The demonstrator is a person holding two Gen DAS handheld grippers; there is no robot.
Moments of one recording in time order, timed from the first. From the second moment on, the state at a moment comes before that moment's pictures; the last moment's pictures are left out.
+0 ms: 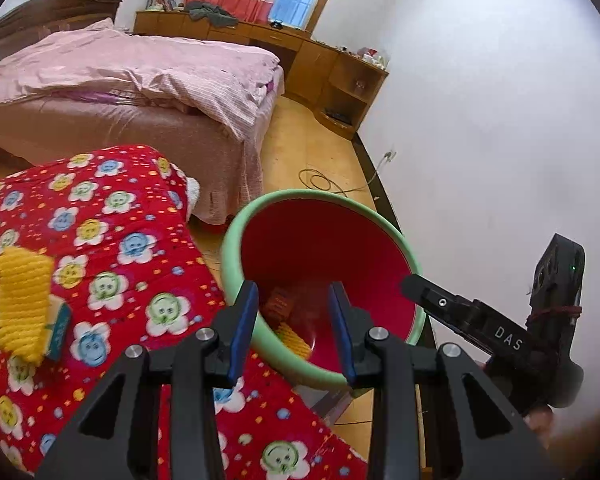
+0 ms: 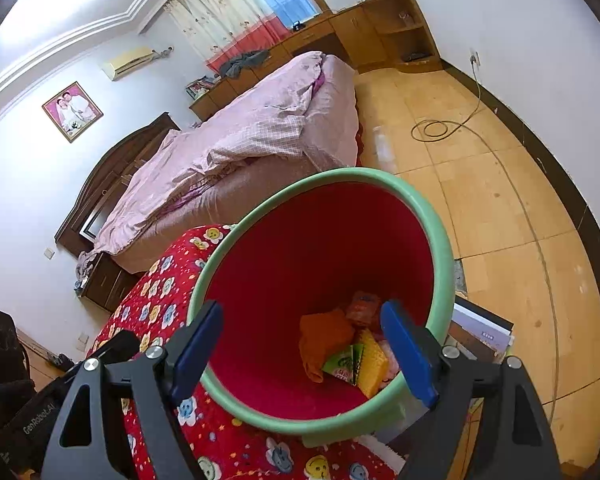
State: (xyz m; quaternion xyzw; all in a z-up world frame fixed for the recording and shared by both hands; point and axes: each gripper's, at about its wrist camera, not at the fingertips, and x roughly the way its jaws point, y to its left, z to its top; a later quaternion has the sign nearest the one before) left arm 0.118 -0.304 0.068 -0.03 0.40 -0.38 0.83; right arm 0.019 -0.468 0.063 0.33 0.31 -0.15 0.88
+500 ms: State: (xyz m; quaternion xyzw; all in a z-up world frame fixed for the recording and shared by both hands) left arm 0.102 -0.210 0.087 -0.06 0.38 -0.31 0.87; right arm 0.006 -0.407 0.085 0.31 0.30 -0.12 0.89
